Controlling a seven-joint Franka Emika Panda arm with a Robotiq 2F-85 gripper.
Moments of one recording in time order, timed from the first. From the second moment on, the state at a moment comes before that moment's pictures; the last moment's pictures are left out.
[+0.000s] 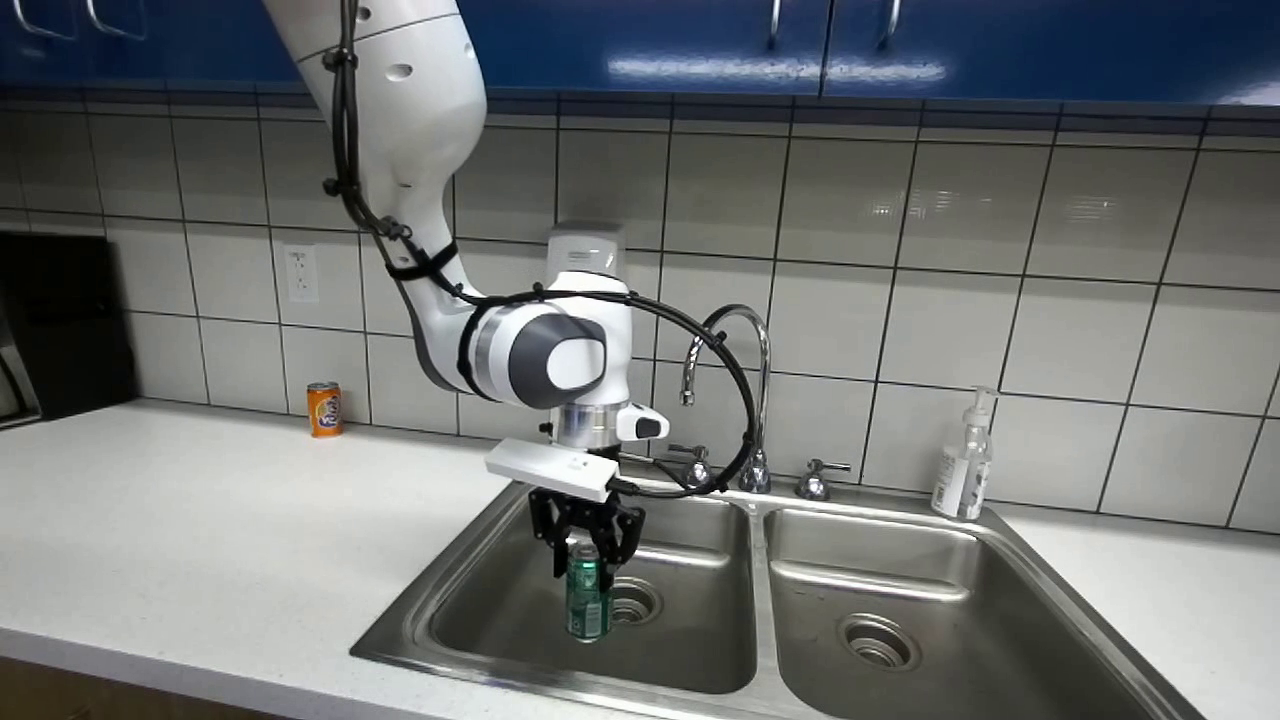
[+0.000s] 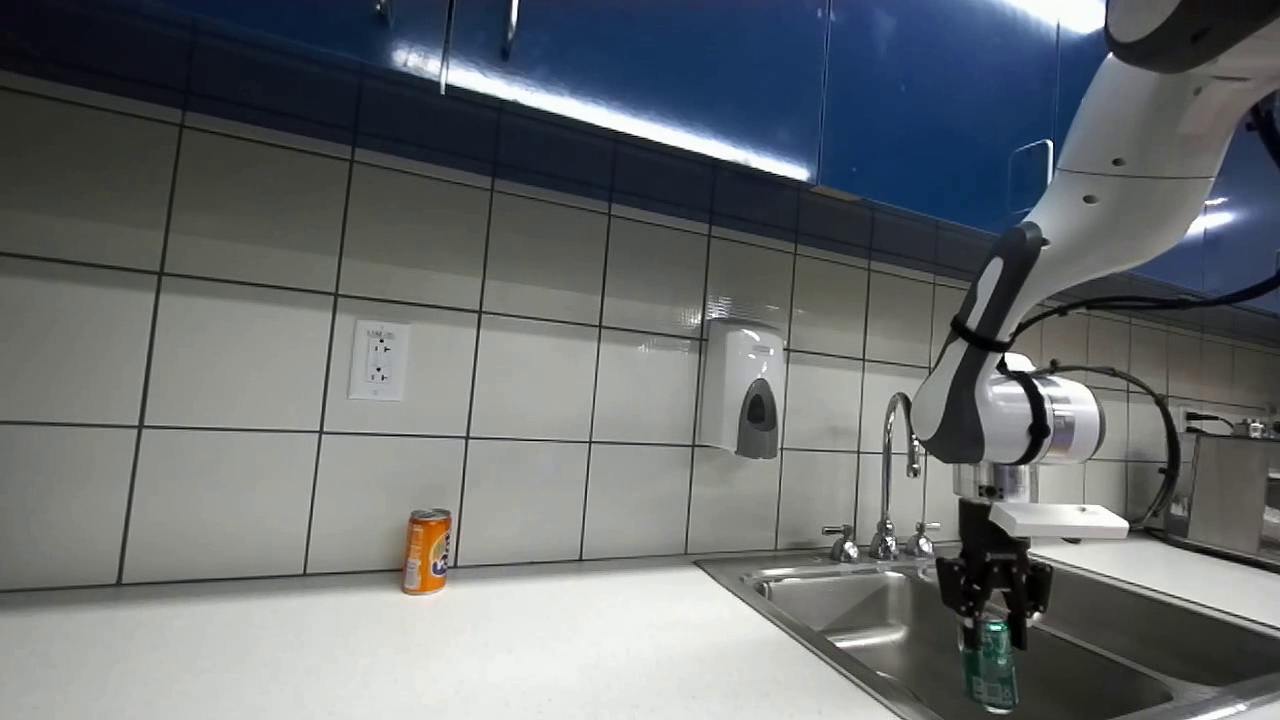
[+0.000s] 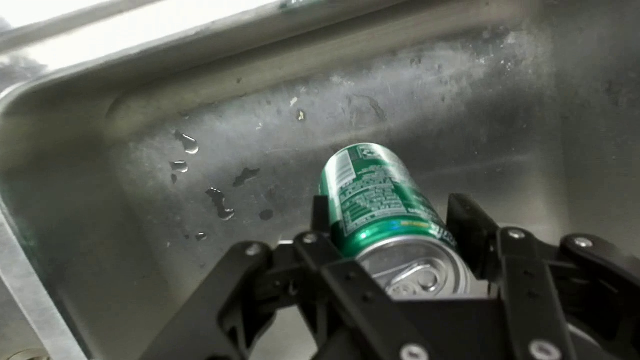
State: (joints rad) arm -0.24 0.33 -0.20 -2.33 0.06 2.63 -0.26
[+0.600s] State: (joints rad) arm -0.31 0.41 -0.15 -2.32 0.06 2.69 -0.33
